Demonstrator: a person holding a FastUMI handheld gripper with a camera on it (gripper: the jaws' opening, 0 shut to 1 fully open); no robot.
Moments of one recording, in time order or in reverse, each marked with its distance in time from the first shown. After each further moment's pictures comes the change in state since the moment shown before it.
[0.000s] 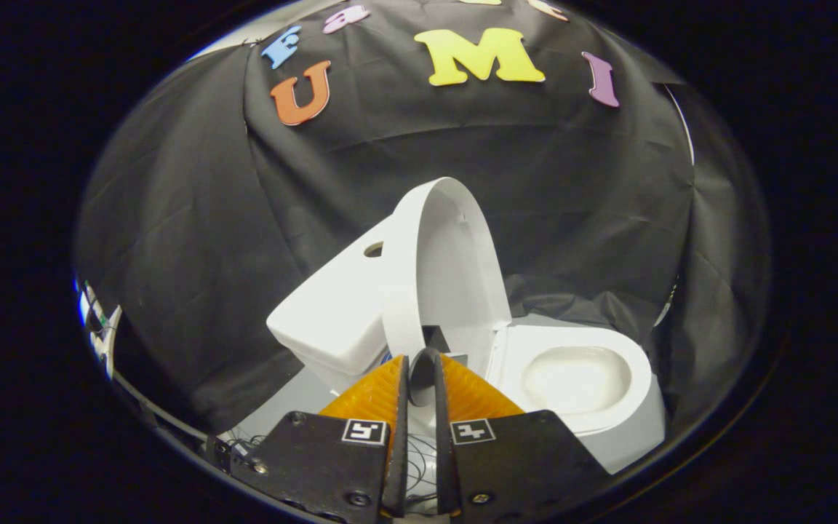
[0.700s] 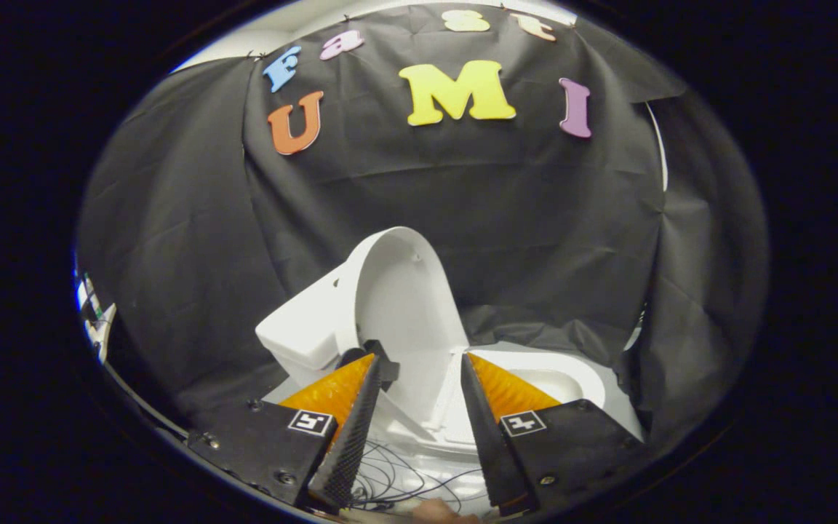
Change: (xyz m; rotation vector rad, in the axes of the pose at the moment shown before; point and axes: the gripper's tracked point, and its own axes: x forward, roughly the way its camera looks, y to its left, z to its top) arm -0.083 -0.074 0.024 -0.042 -0.173 -0.094
